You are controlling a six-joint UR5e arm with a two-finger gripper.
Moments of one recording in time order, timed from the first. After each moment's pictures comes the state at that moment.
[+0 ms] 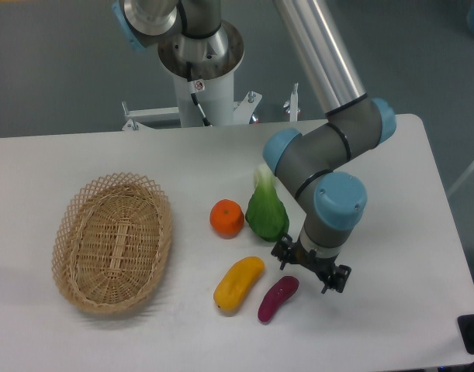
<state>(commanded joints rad) 2.50 -2.21 -1.50 -0.94 1.46 1.07</state>
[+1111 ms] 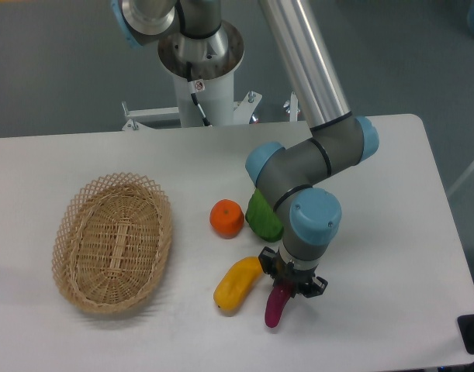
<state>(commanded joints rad) 2.48 -2.16 -1.51 -0.95 1.48 1.06</state>
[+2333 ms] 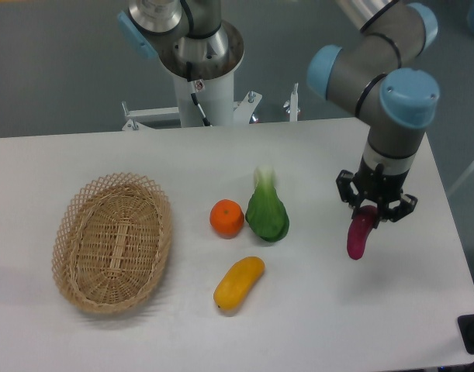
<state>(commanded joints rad) 2.77 -1.94 -1.55 -1.11 1.48 1.32</state>
